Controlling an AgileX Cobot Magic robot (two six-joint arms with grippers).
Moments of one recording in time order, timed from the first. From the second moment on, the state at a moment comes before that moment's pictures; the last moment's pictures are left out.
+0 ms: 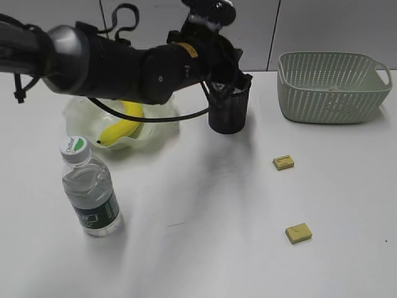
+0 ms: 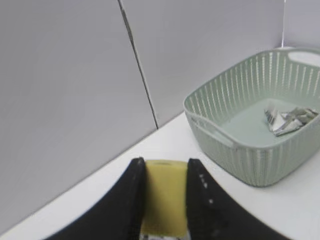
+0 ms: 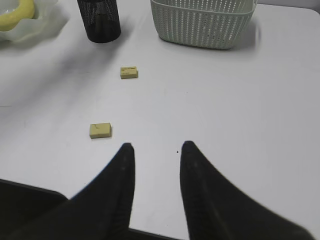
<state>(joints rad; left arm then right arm) -0.72 2.07 -1.41 -0.26 -0.33 0.42 0.39 -0.01 -0.51 -0.11 1.04 0.14</state>
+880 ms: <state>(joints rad) -0.71 2.14 -1.41 -0.28 -0.44 0.35 0.39 -0.01 -0.51 -0.11 1.04 0.14</state>
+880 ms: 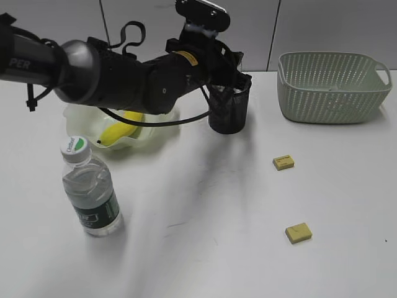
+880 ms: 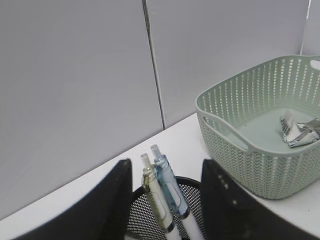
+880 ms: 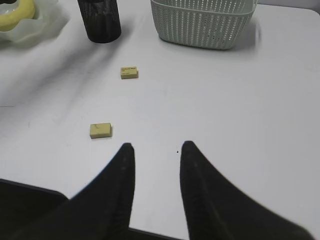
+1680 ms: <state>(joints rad) -0.65 0.99 -0.77 -0.24 0.55 0.19 0.39 -0.01 -0.51 -0.11 1.04 0.14</state>
